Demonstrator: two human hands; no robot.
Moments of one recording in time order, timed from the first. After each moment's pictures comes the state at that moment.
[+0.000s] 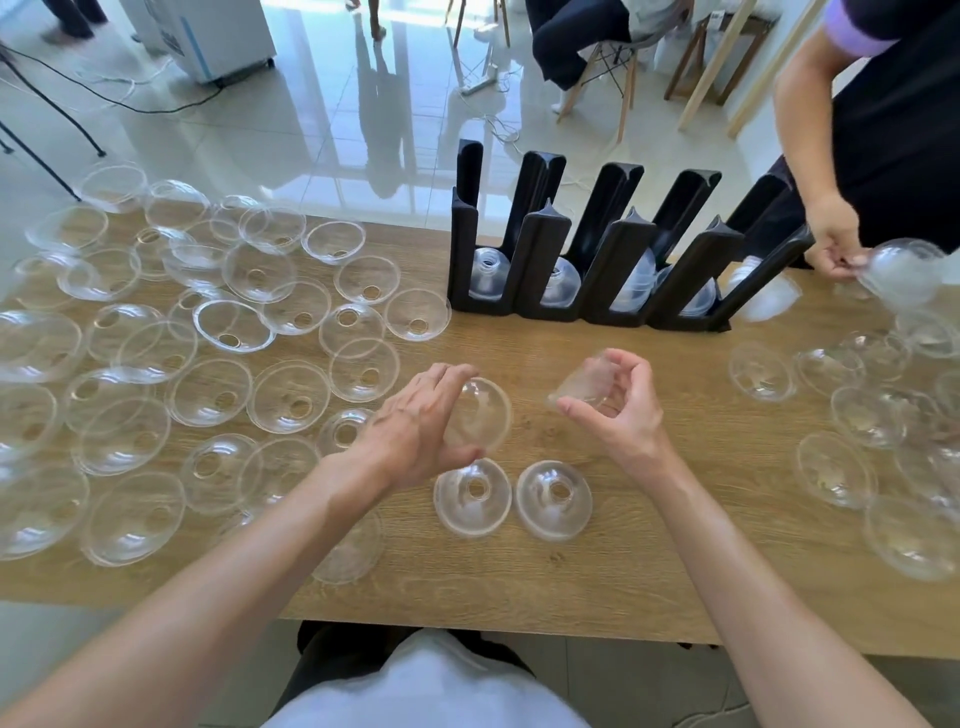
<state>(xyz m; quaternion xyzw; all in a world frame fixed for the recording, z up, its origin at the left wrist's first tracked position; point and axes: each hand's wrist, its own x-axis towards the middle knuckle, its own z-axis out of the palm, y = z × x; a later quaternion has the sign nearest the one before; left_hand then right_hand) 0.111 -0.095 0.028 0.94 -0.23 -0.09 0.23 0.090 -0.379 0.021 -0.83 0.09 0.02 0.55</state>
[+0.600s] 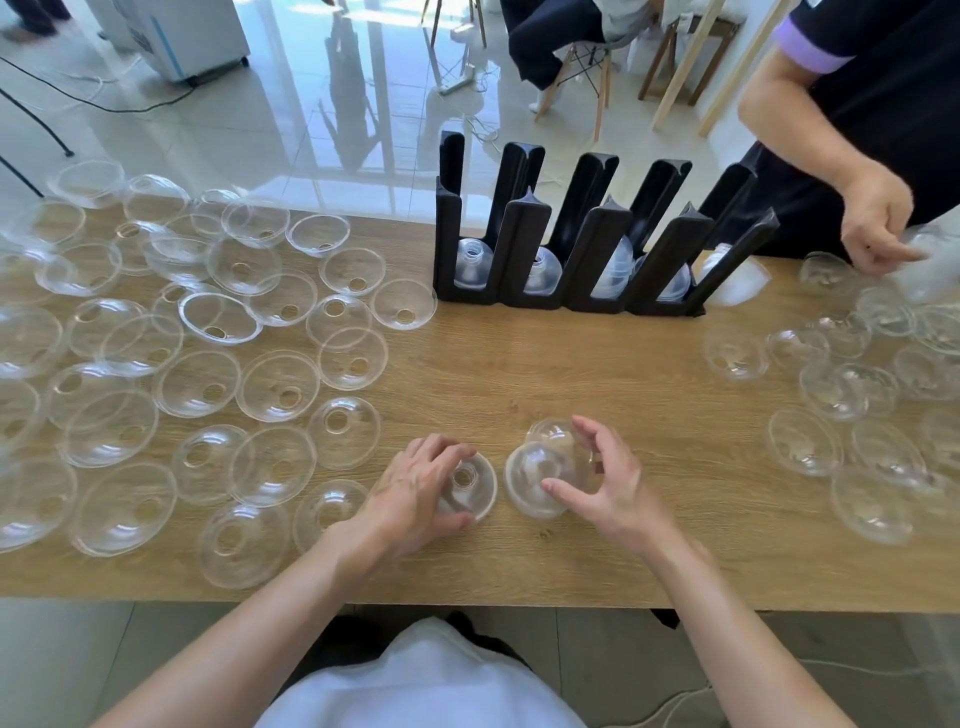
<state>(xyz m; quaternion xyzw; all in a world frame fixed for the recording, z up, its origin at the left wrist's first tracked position) 0.040 -0.097 -0.041 0.93 -0.24 -0.14 0.23 0.001 -0.380 0.003 -0.92 0.05 0.11 0.38</state>
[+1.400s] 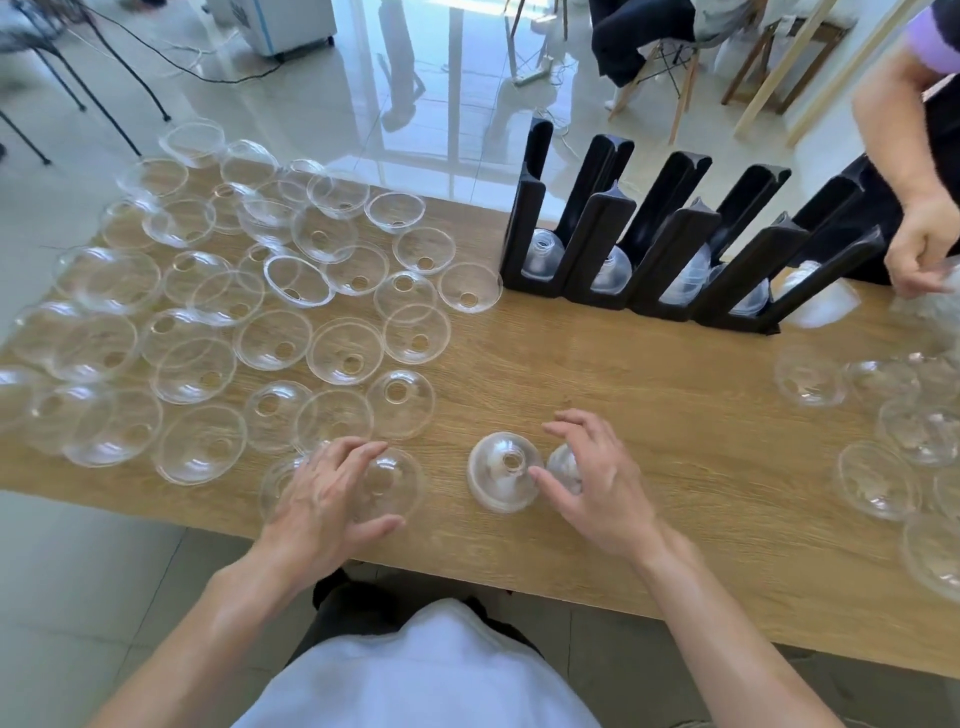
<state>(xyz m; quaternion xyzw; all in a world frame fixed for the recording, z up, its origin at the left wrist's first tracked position) -0.030 0.021 0.008 0.97 -0.08 -0.07 0.21 0.014 -0.311 0.009 -0.95 -0.12 0.05 0.28</state>
